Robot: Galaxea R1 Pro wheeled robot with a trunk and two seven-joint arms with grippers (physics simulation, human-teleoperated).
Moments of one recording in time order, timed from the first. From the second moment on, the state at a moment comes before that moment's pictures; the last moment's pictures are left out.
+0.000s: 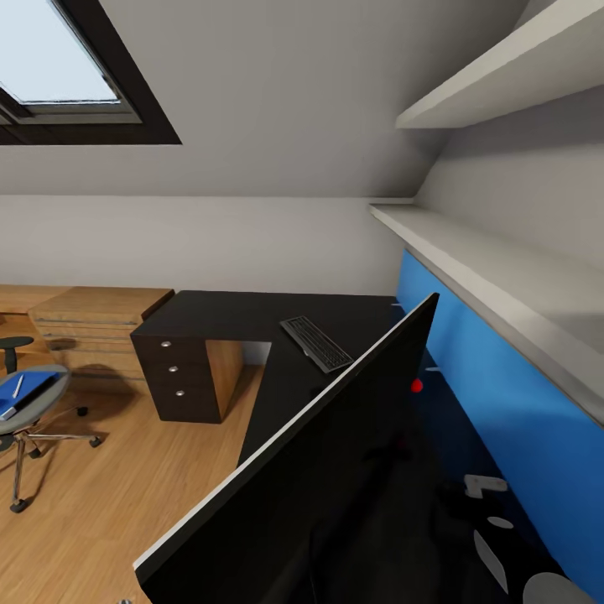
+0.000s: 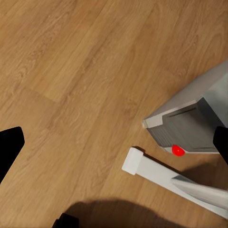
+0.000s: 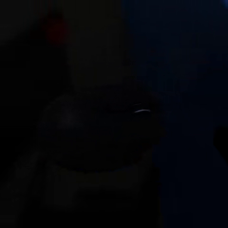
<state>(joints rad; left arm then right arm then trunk) 0.00 0.23 -0.05 -0.73 0.66 -0.01 -0.12 -0.57 -0.19 -0.12 -0.33 0.01 -0.05 -0.03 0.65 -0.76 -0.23</state>
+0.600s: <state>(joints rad) 0.00 0.23 -0.05 -0.73 0.66 -0.01 -0.12 -0.57 -0.19 -0.12 -0.34 0.01 -0.06 -0.02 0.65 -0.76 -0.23</state>
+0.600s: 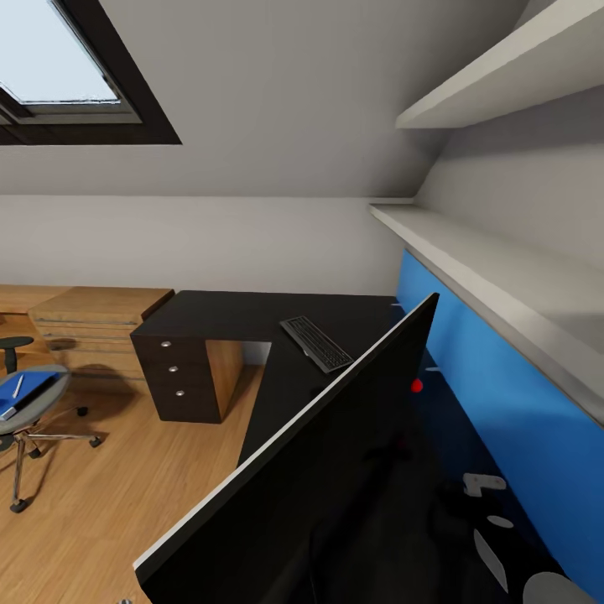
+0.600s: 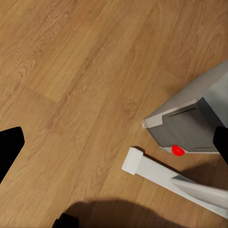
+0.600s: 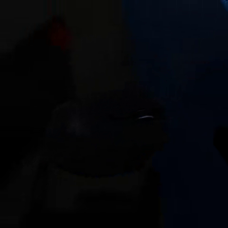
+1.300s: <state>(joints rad) 0.00 0.23 -0.05 -0.73 0.66 -0.01 -0.12 -0.57 -0.19 -0.12 -0.34 0.01 -0.06 -0.02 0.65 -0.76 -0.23</state>
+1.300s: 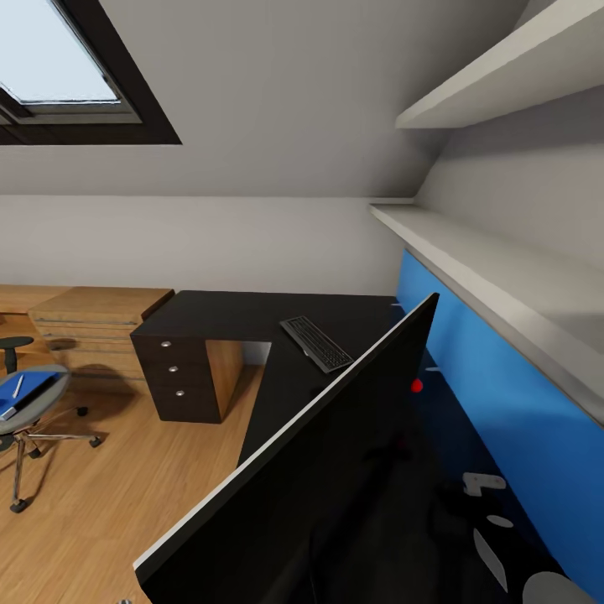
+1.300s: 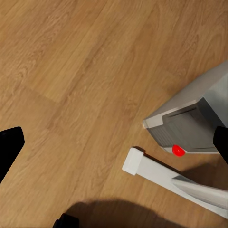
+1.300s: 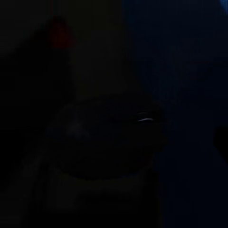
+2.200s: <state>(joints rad) 0.00 0.23 -0.05 -0.72 0.66 -0.01 -0.12 -0.57 -0.19 -0.13 -0.34 0.01 -0.06 -0.02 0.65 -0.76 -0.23</state>
